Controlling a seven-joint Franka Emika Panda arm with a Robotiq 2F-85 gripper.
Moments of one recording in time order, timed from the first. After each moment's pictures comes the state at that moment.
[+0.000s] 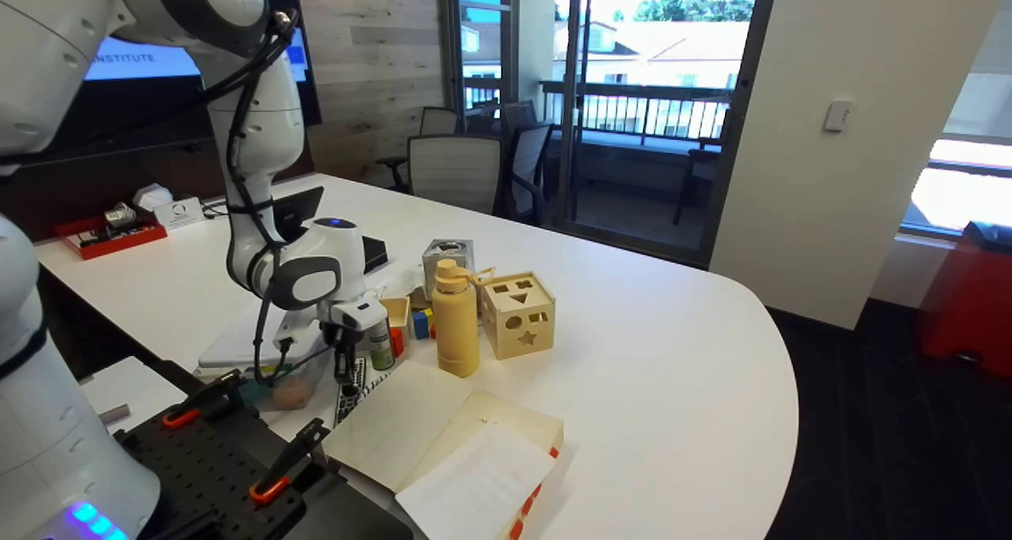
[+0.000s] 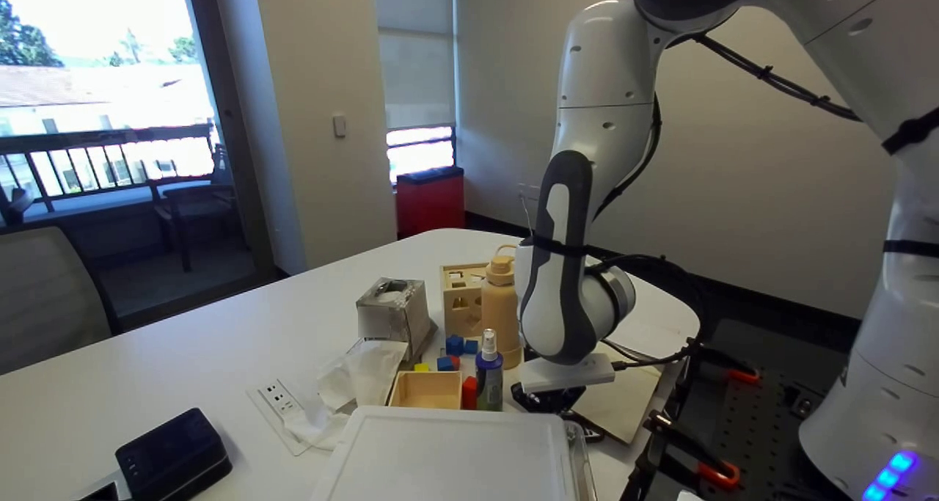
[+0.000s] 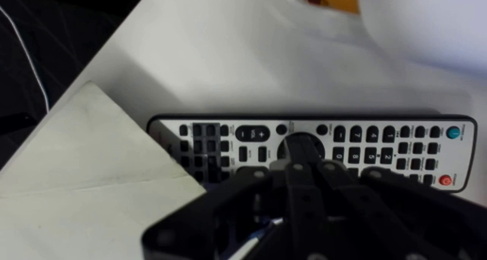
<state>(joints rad) 0.14 0.71 0.02 -2.48 0.28 3.09 0.67</state>
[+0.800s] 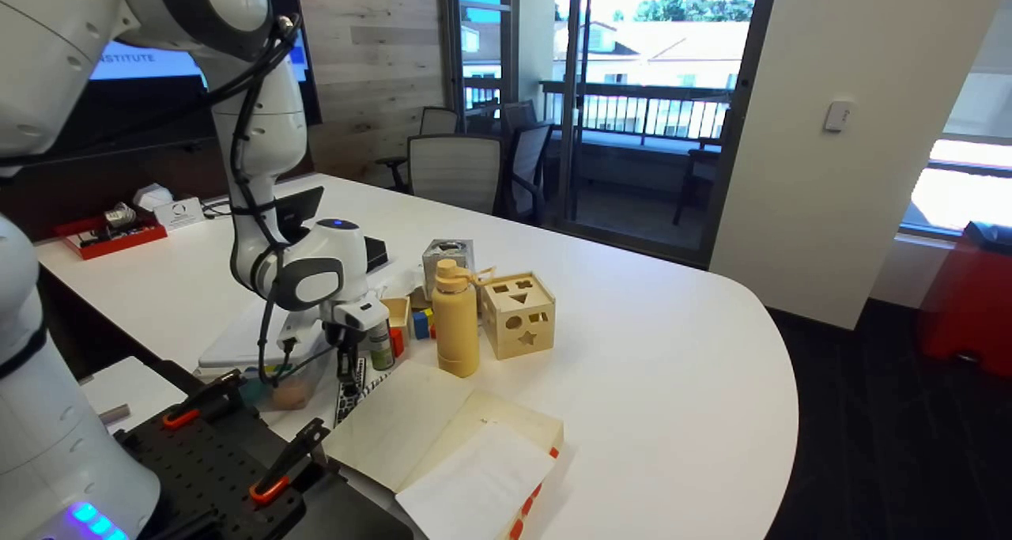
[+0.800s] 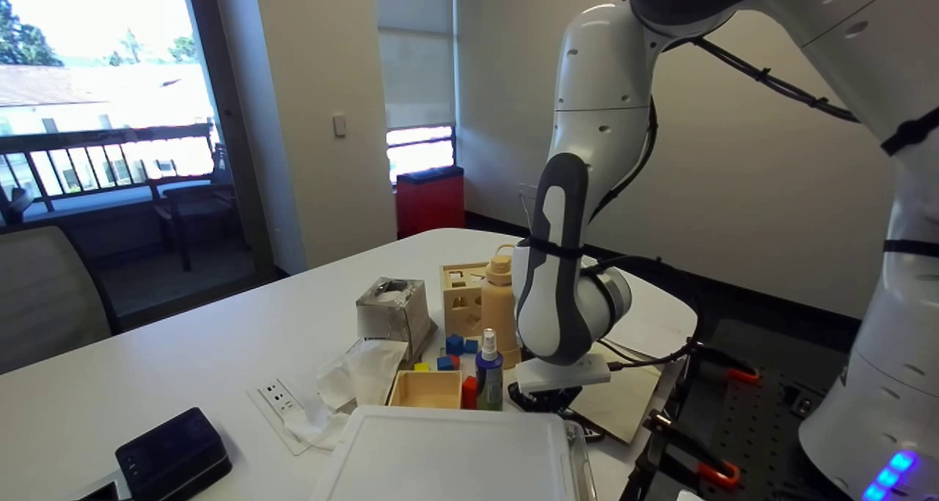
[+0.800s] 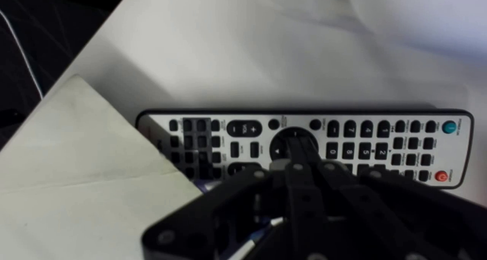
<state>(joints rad) 0.14 0.73 0.02 -2.46 0.28 3.09 0.66</state>
